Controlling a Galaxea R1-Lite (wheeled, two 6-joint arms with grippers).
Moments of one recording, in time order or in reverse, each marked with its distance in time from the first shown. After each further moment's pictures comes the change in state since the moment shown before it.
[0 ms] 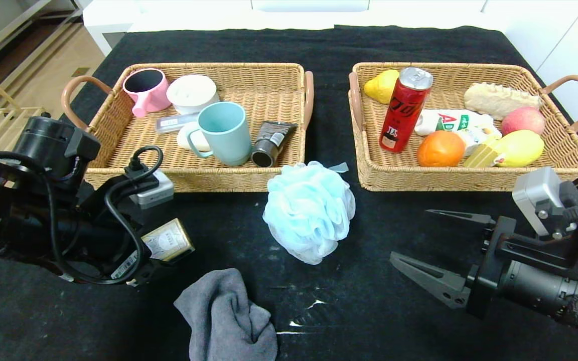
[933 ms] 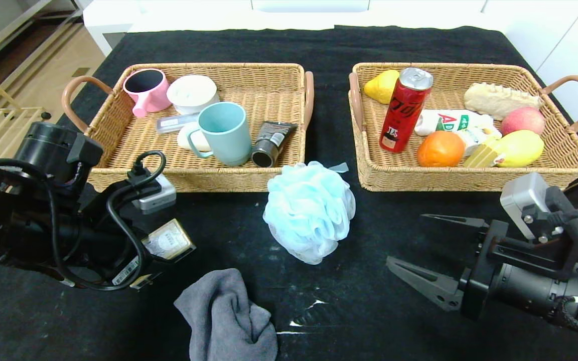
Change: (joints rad) left arm -0.017 -0.003 0.026 -0.006 0.001 0.000; right arm 0.001 0.022 0.003 -0.001 0.001 -0.006
